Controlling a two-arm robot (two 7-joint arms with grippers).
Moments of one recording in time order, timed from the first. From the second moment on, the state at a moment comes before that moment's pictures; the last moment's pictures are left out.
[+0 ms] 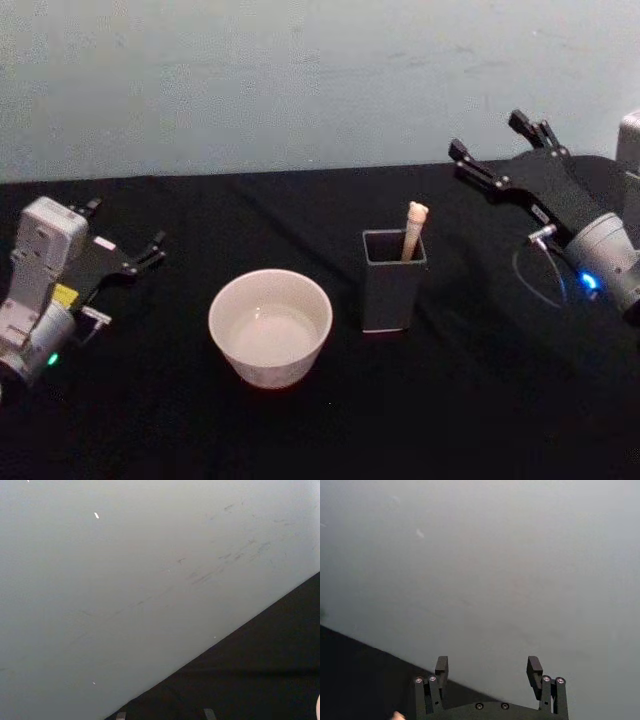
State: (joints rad) left arm -0.20 0.60 0.45 -1.41 -0.25 -0.12 0.03; right arm 0.24 0.40 -0.23 -1.44 0.37 -0.17 0.32
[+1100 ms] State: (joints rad) left arm -0.20 0.60 0.45 -1.41 -0.25 -0.12 0.03; right arm 0.25 0.33 -0.24 -1.26 0.29 -0.04 0.31
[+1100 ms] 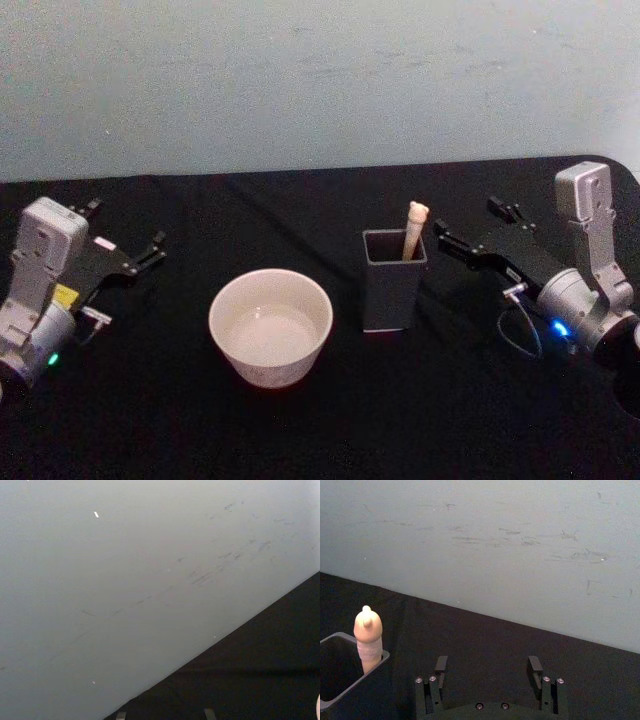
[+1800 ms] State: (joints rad) left arm -0.20 0.60 0.45 -1.41 -0.25 -0.12 0.03; right arm 0.25 0.33 -0.24 -1.27 0.29 -0.04 0.31
